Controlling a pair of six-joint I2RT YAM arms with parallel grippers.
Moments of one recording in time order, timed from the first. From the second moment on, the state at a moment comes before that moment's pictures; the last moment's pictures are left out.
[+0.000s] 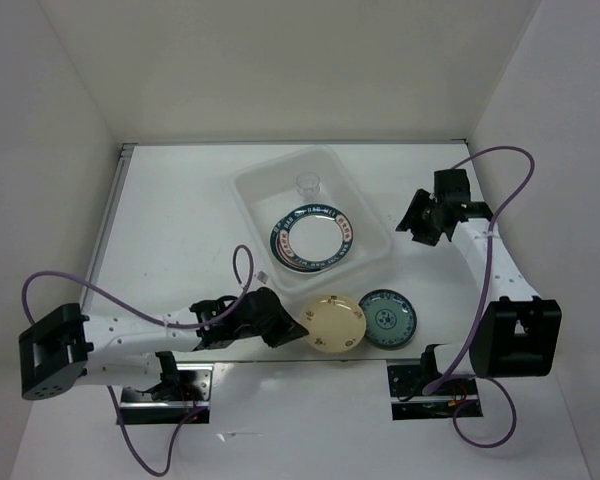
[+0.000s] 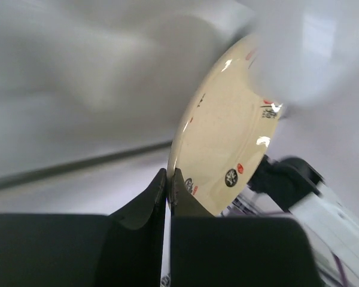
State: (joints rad) left arm -1.14 1.20 0.53 -0.12 -0.09 -1.66; right arm 0.00 1.35 1.07 -0.68 -0.10 0.52
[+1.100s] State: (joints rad) left arm -0.64 1.24 1.02 -0.15 -0.14 -1.31; right arm 0.00 1.18 1.05 -0.67 -0.17 0.52
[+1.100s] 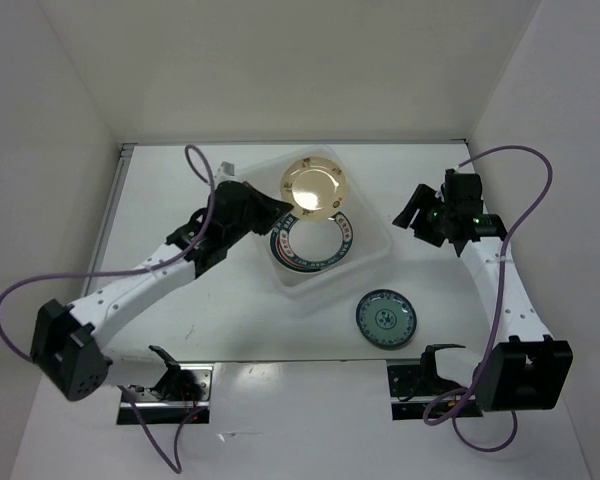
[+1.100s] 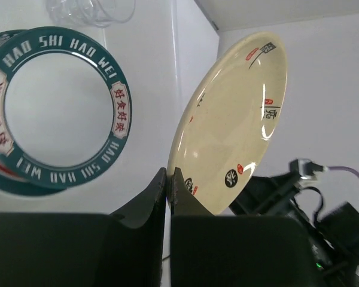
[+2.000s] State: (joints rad) left arm -0.63 1.73 1.22 -0.26 -0.10 -1.08; right arm 0.00 1.11 1.02 -0.67 -0.18 0.52
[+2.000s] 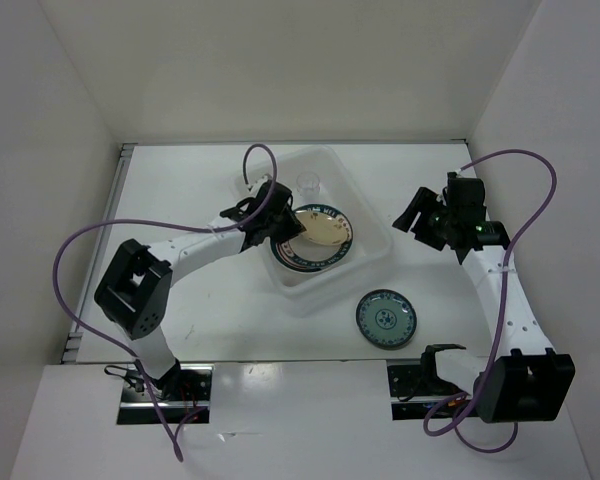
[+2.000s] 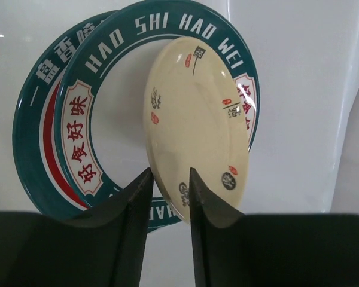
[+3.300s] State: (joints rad) left arm -1.35 1.40 0.92 -0.20 -0.43 -1.41; right arm 0.00 1.12 1.02 -0.67 -0.15 0.52
